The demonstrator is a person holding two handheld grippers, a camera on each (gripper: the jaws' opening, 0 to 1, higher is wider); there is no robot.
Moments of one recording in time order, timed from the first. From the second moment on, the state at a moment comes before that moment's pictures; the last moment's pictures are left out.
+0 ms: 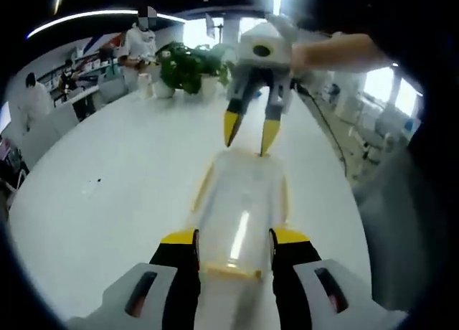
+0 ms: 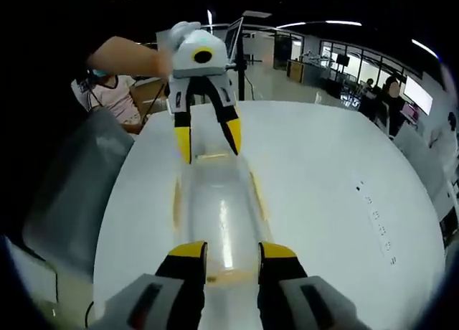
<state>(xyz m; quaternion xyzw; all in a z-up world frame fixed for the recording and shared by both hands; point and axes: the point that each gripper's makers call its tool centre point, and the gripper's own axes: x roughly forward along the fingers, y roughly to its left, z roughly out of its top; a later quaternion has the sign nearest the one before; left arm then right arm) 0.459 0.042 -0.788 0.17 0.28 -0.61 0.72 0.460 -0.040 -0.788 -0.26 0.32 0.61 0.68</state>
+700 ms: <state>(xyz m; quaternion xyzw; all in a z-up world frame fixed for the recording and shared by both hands) 0.452 0.003 -0.791 0.19 0.27 -0.64 0.69 0.462 0.005 -0.795 -0.28 0.30 0.64 0.65</state>
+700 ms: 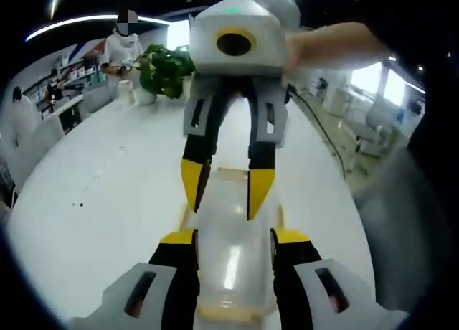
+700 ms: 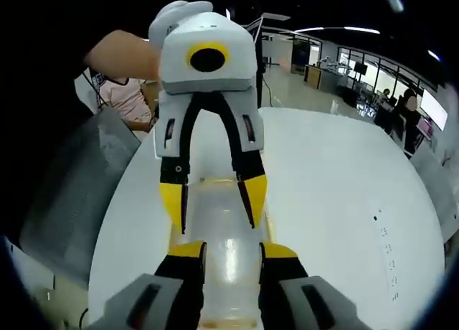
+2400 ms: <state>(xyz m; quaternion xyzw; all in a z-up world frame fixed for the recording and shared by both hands) 0.426 -0.006 -0.815 0.37 0.16 -0.58 0.71 0.475 0.014 -0.817 -0.30 0.41 0.67 0.55</state>
